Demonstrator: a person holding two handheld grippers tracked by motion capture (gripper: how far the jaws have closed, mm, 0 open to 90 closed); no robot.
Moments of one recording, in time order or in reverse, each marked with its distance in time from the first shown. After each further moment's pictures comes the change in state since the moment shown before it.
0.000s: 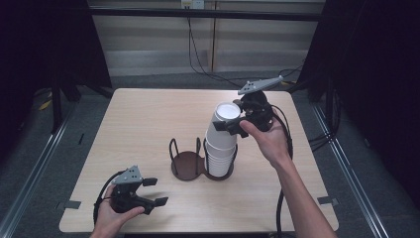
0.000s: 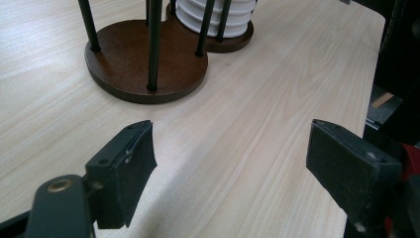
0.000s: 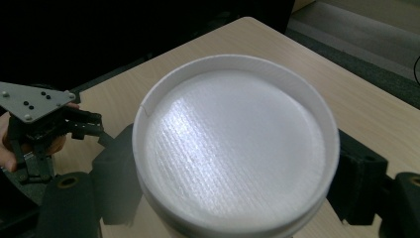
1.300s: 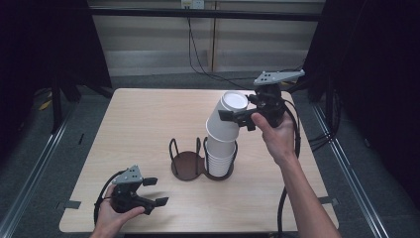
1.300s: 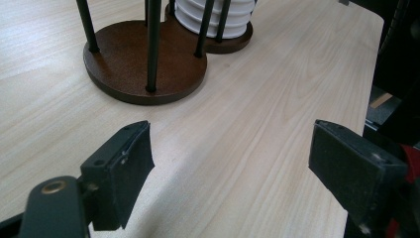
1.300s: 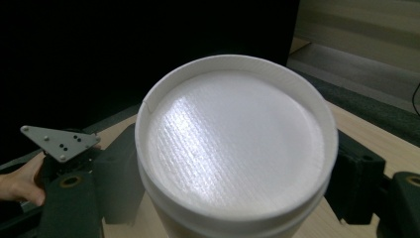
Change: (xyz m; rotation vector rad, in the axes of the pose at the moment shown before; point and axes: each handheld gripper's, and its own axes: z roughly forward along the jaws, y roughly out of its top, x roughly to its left) left arm 0.001 0.000 0.001 -0.001 -0.003 0.002; right arm 0.000 0.009 -0.031 -0.167 0.015 0.030
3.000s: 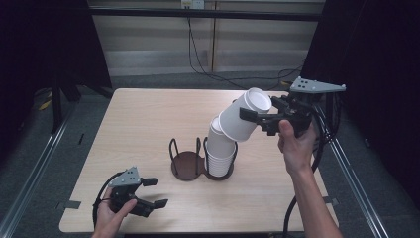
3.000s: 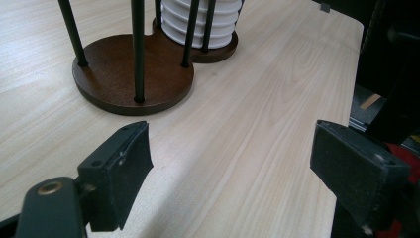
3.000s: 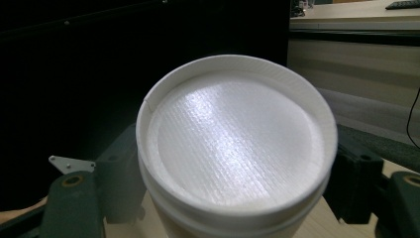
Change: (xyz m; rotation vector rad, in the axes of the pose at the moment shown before) left arm -0.003 -0.001 -0.004 -0.042 -0.036 0.029; right arm 0.004 -0.020 -0.052 -0.210 0.002 0.047
